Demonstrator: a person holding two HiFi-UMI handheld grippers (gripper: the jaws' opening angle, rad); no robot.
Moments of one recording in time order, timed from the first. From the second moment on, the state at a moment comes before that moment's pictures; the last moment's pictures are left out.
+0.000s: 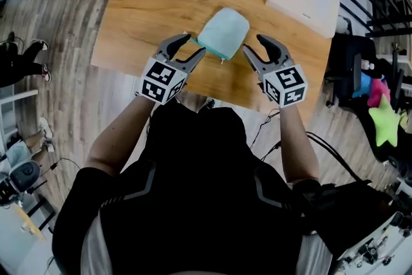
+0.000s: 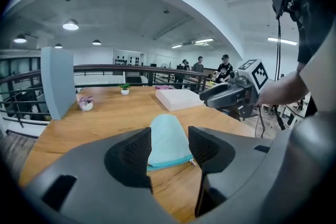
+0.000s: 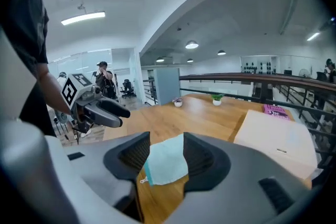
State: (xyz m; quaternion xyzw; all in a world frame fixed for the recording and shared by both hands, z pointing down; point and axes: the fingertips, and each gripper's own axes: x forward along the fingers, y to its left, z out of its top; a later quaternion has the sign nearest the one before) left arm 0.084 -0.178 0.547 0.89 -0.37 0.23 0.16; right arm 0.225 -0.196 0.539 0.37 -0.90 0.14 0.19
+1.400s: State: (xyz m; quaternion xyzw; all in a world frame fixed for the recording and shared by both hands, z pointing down) left arm 0.072 -0.125 0.648 0.85 -0.36 0.29 0.25; right arm 0.168 -0.150 0.706 0.15 -0.91 0.06 0.39
